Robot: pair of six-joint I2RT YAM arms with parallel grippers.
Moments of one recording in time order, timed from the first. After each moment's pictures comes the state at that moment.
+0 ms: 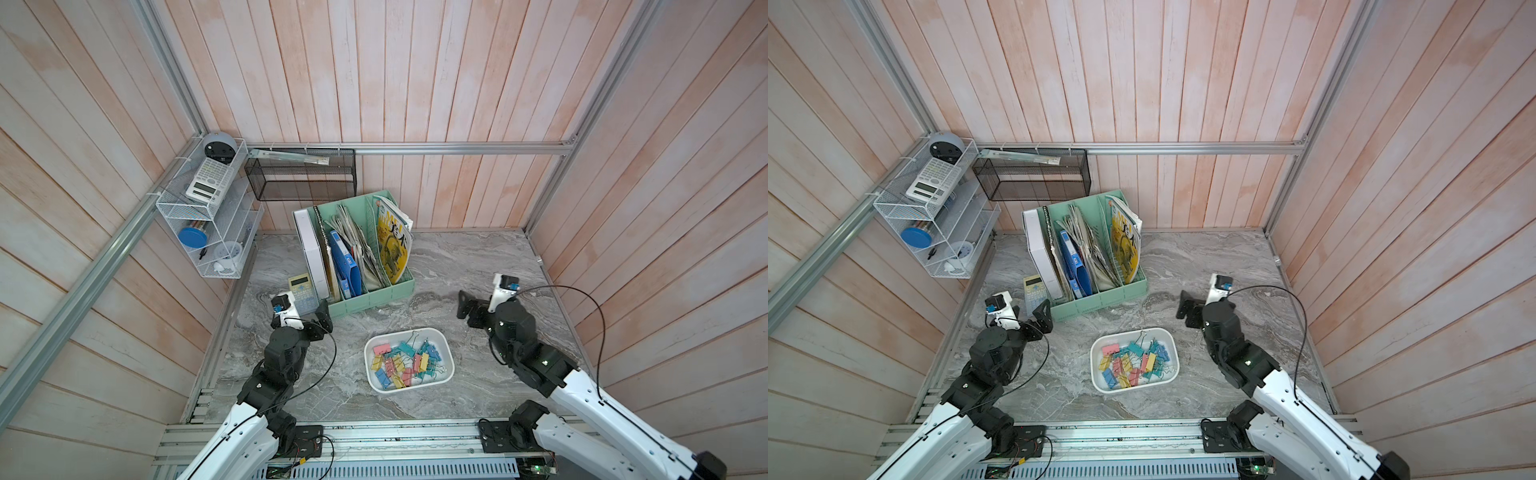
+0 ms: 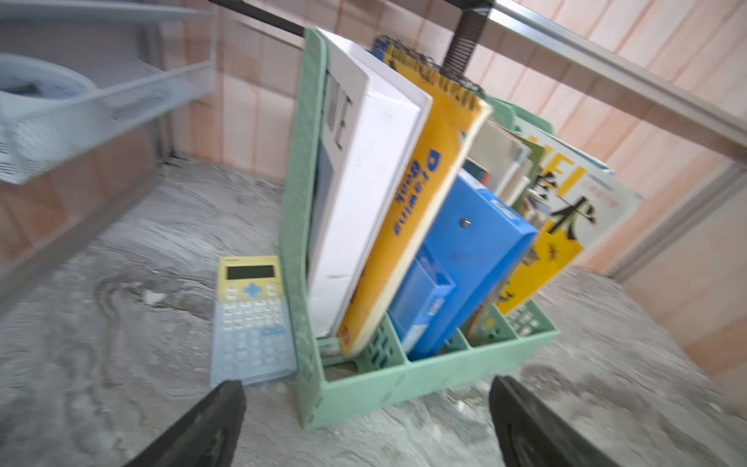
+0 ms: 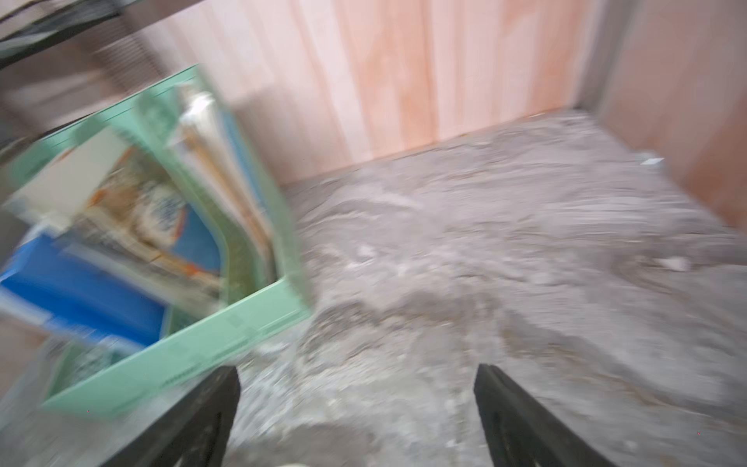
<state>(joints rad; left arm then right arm) -0.44 0.58 0.36 0.00 -0.43 -0.36 0.50 0.76 0.60 -0.22 0.44 0.47</state>
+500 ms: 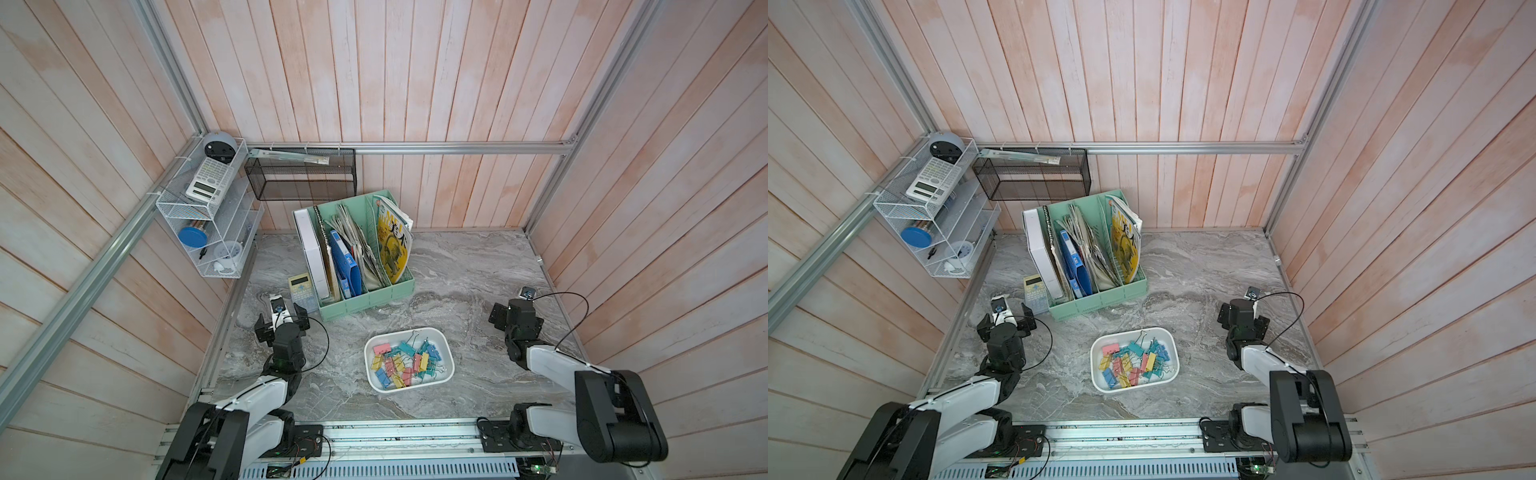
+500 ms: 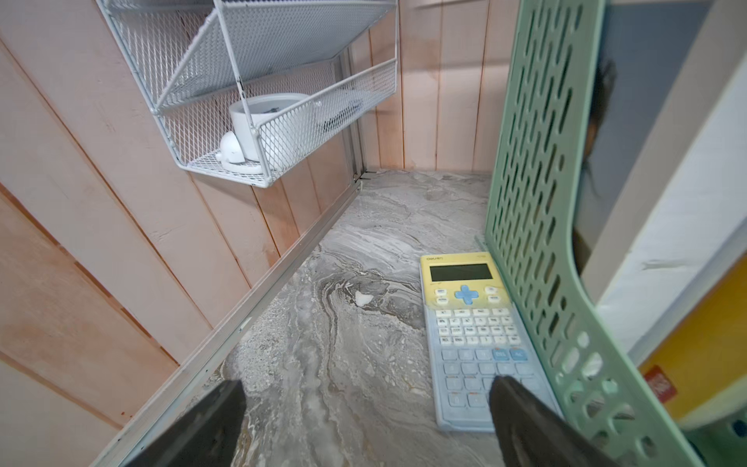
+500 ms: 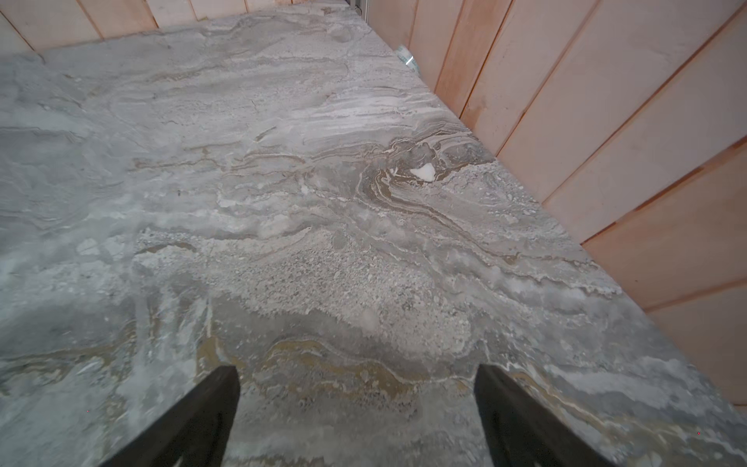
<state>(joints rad) -0.17 1.18 0.15 0.79 -0.59 0.00 0.05 1.32 0.37 0.35 0.41 0.23</state>
